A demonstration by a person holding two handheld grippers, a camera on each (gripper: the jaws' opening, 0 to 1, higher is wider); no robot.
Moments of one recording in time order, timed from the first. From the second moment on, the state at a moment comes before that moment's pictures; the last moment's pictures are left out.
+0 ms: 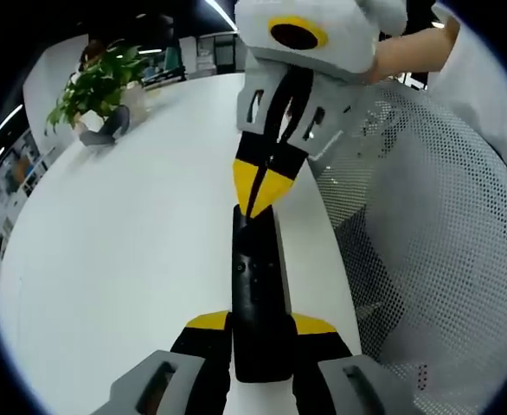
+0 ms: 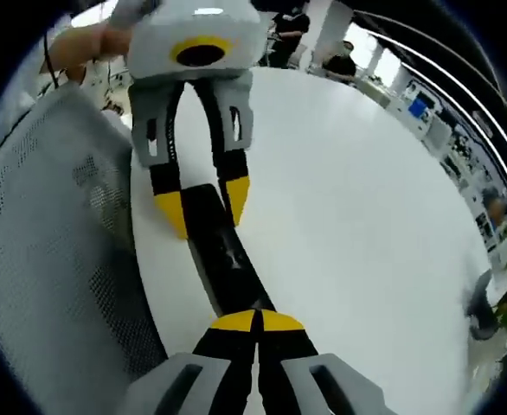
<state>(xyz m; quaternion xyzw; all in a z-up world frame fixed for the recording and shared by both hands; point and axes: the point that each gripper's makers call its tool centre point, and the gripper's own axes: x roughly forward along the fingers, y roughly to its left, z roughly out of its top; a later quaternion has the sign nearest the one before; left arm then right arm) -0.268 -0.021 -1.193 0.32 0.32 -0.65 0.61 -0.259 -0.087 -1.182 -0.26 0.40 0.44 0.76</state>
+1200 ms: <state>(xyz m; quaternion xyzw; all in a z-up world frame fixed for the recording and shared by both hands) -0.268 -0.022 -1.194 0.33 0.32 -0.64 0.61 -0.264 -0.075 -1.185 -0.40 0.36 0.55 0.64</state>
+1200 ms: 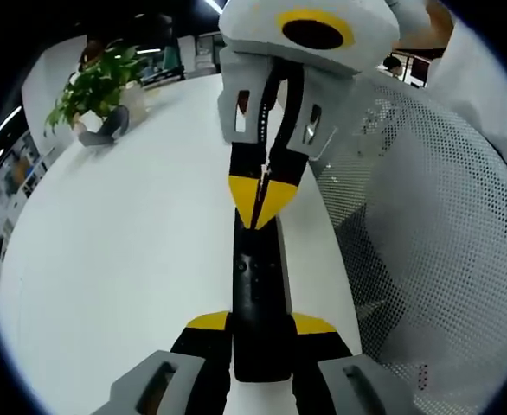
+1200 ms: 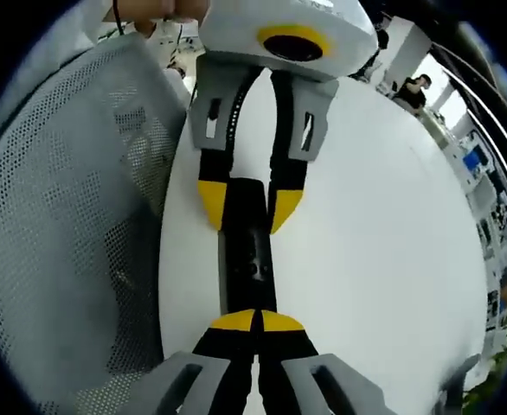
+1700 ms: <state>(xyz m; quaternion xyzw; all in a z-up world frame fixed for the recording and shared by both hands) -0.269 -0.022 -1.193 0.32 0.32 -0.64 0.62 -0.269 -0.062 -1.182 -0.36 0.35 0.59 0.63</state>
